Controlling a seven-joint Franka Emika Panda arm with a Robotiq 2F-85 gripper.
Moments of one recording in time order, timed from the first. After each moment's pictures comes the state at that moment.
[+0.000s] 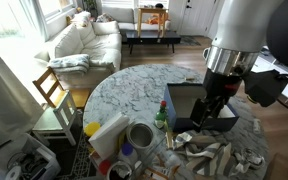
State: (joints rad) arm 0.10 -0.28 0.14 -2.33 0.16 1.98 0.21
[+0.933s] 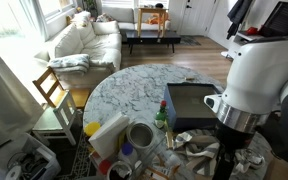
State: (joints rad) arm 0.20 -0.34 0.15 -2.63 0.27 2.16 -0.12
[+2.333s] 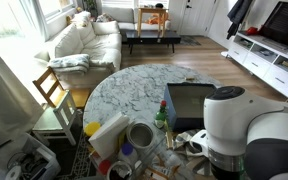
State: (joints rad) arm 0.28 -0.11 0.17 -2.64 0.25 2.15 -0.46
